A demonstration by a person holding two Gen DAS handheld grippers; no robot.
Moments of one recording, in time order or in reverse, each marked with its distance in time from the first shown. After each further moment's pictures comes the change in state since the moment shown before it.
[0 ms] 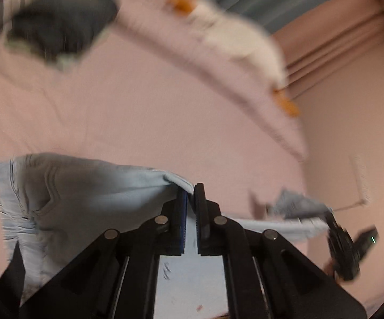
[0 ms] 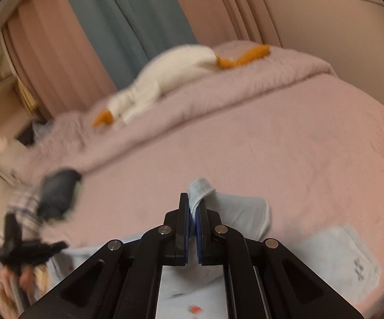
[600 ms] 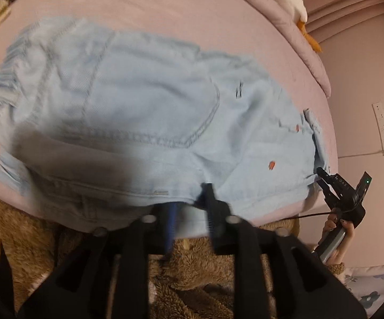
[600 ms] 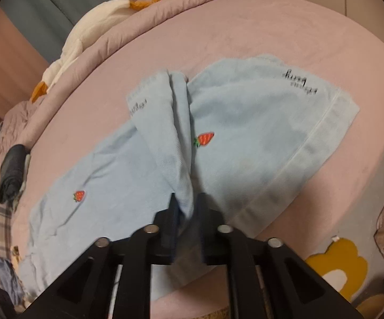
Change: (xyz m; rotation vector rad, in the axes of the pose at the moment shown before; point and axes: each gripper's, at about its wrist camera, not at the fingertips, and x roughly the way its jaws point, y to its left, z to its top) left arm 0.012 0.073 -0.193 -0.022 0.288 0.141; right arm -0.014 -0.104 -0.162 0.208 0.277 -0.350
